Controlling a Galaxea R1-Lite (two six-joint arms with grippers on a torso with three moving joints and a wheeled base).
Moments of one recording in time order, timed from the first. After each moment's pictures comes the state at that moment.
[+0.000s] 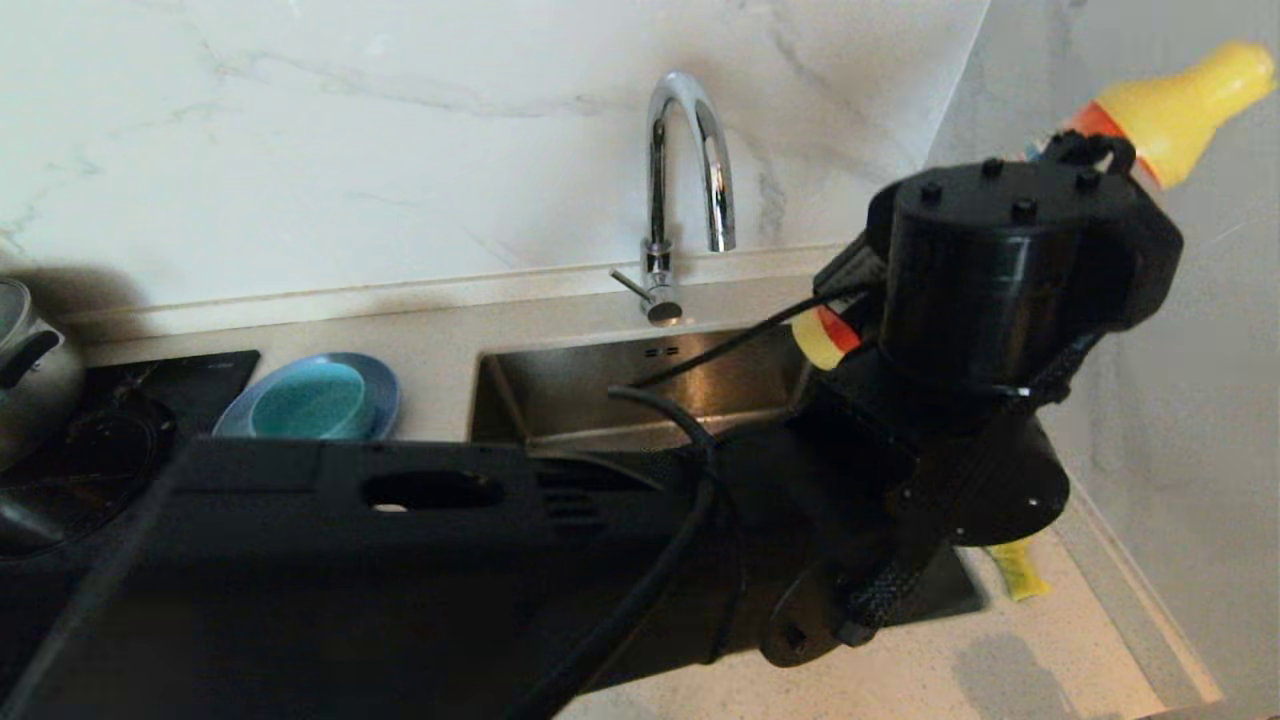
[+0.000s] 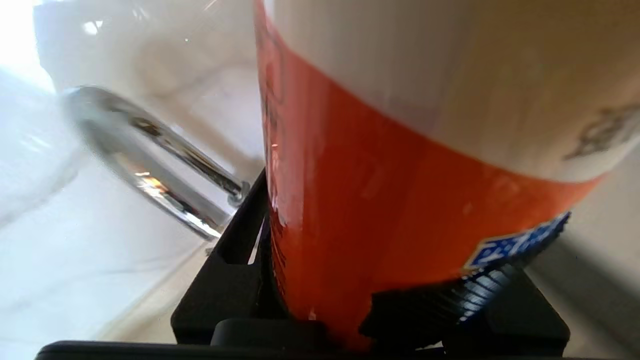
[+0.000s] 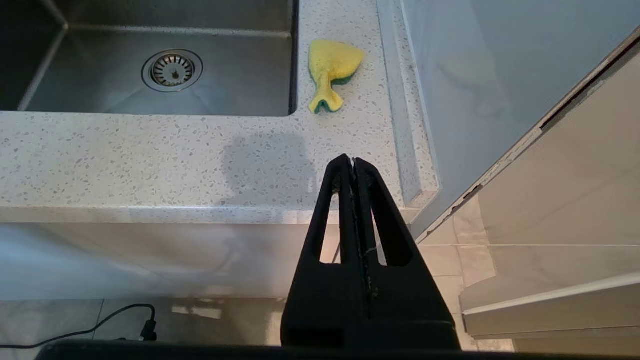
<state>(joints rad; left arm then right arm) -1.13 2.26 -1.94 -0.58 0.82 0.79 0.00 0.00 -0.01 0.04 0.04 -0.05</state>
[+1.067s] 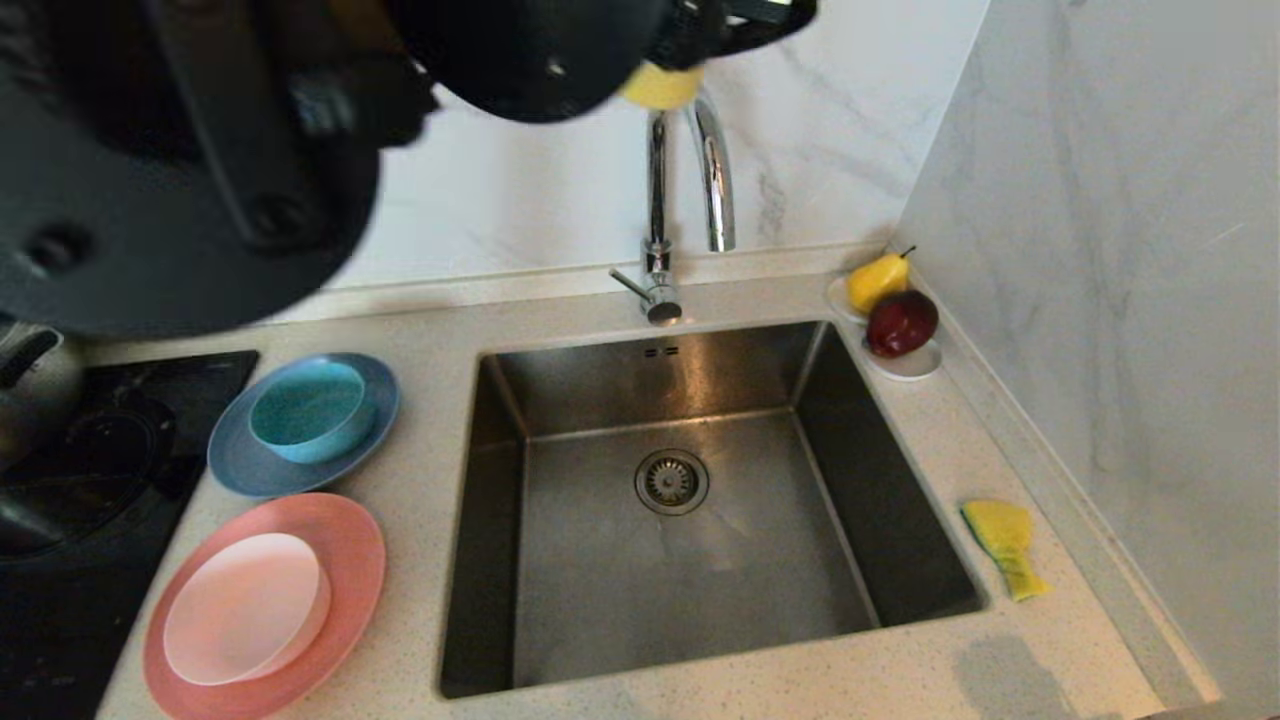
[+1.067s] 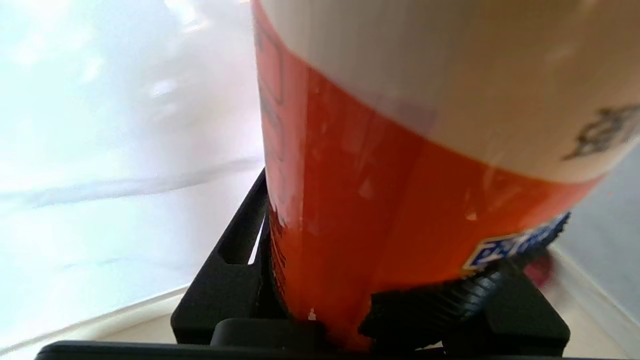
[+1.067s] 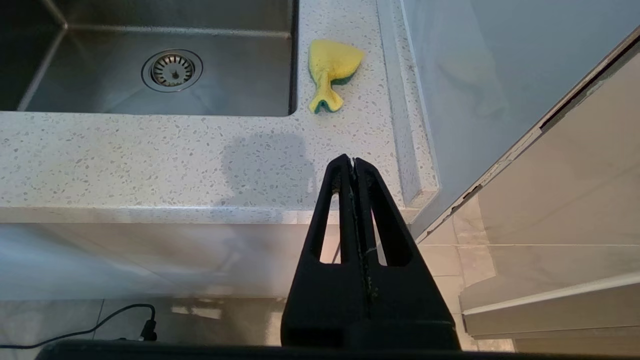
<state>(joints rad) -1.00 1.86 -1.94 -0.37 0.75 0.49 0.00 0.00 -0.01 0.04 0.04 -0.05</state>
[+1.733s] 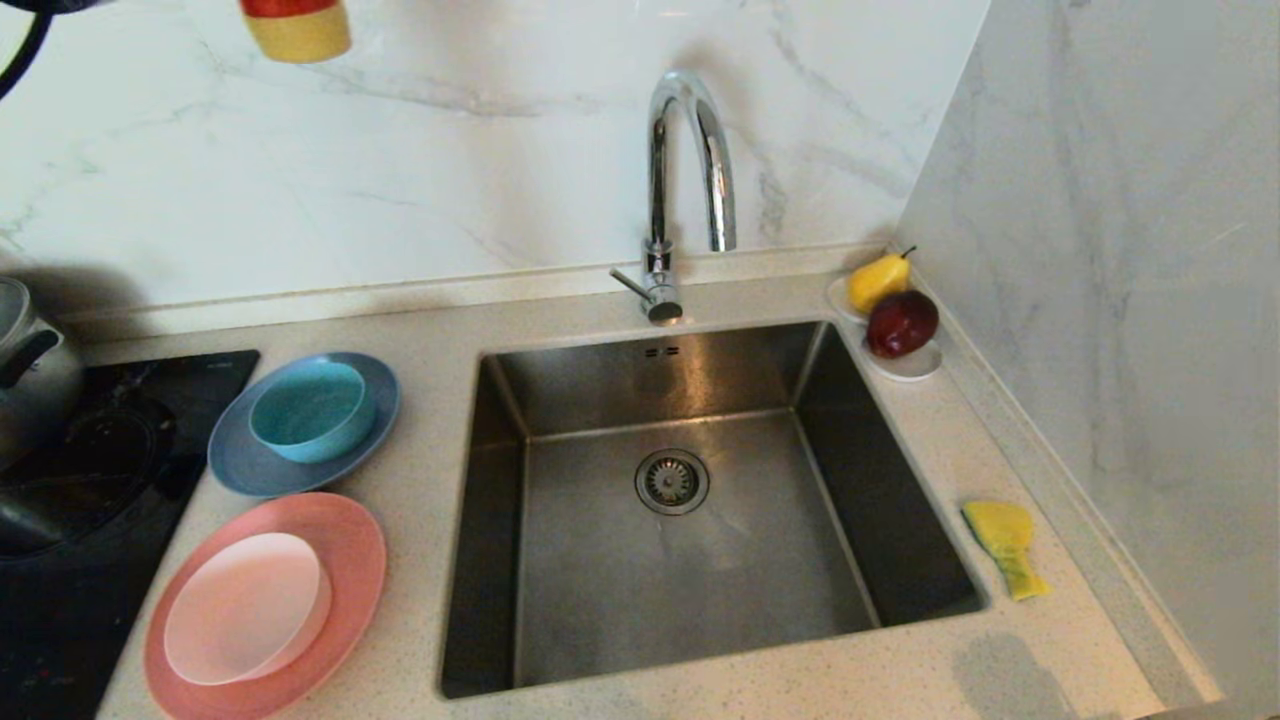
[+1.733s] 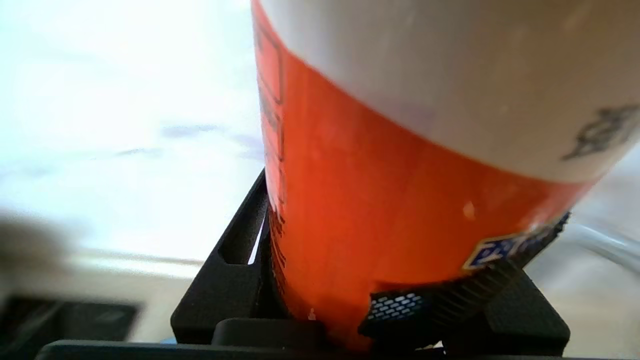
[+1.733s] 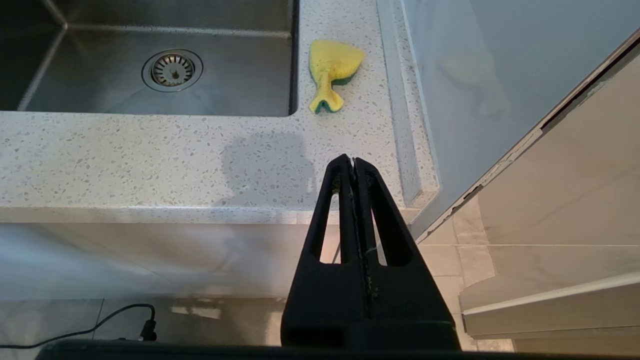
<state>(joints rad) -0.48 1.69 -1.91 -0.14 0.66 0.13 0.00 0.00 -0.01 0.04 0.04 -0.05</state>
